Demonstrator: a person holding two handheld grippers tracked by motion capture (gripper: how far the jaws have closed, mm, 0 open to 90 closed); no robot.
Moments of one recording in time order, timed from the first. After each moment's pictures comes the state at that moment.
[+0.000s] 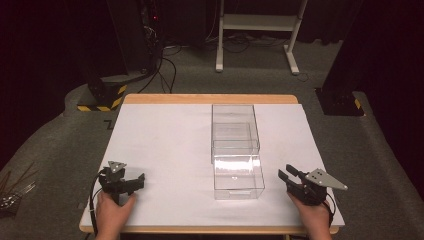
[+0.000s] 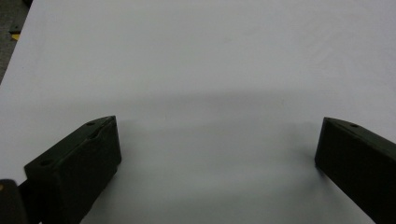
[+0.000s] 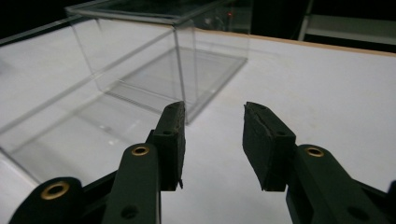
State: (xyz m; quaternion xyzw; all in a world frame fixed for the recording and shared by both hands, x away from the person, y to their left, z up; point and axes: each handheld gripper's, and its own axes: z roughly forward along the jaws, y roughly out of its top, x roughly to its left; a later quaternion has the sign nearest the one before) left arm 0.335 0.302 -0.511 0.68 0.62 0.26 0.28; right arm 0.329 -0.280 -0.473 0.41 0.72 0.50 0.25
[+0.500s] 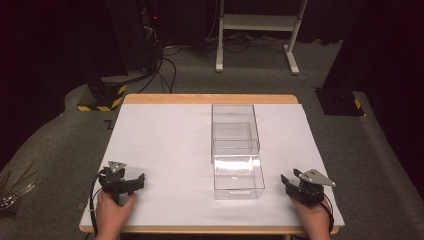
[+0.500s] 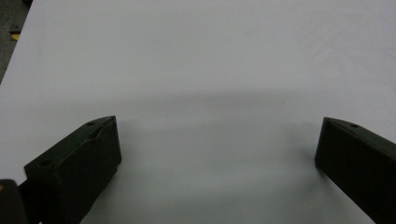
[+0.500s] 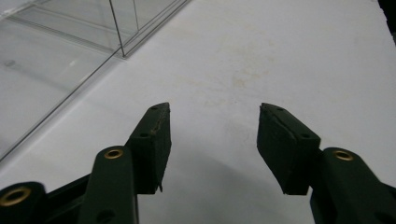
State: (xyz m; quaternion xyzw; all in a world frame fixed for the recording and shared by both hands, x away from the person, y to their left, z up) left arm 0.335 0.302 -0.511 0.68 0.62 0.26 0.28; right arm 0.339 -0.281 -0.497 0.46 0.75 0.38 0.28
